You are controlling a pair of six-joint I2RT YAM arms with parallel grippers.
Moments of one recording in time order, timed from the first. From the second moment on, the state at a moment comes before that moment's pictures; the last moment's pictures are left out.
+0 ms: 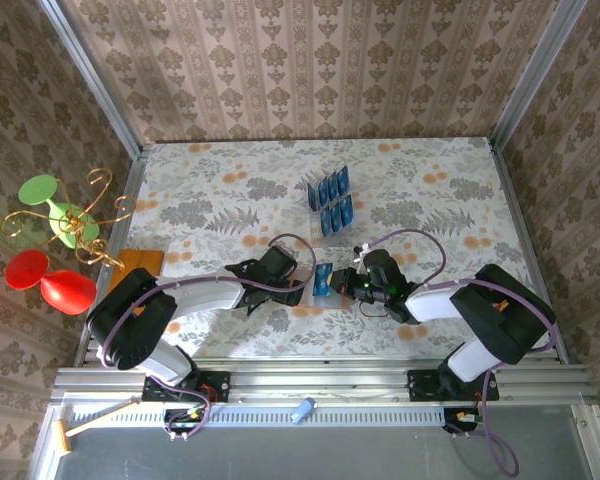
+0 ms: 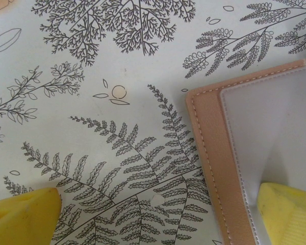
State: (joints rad) left arm -0.86 1.52 0.69 -0.24 -0.21 -0.39; right arm 0.62 1.55 0.40 0.59 -0.27 0.97
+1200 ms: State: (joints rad) left arm -0.86 1.52 0.68 -0.23 -0.21 -0.40; right arm 0.63 1.64 0.33 0.78 -0.32 1.00
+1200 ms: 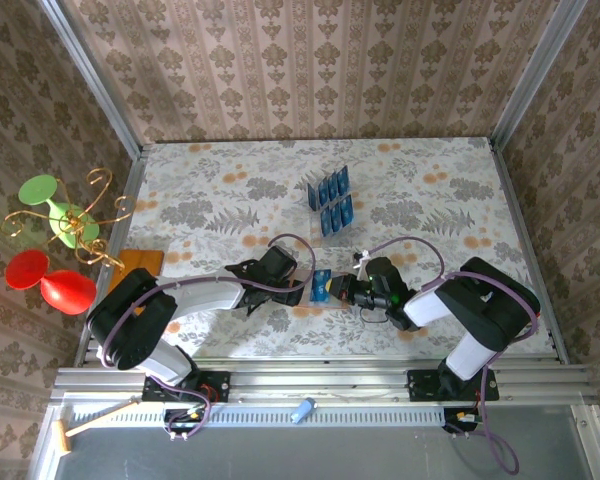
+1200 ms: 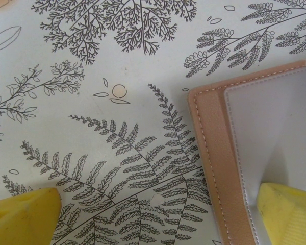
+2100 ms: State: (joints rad) left arm -0.86 1.52 0.68 -0.23 -0.22 -0.40; right arm 0.65 1.71 0.31 0.89 -0.33 1.03
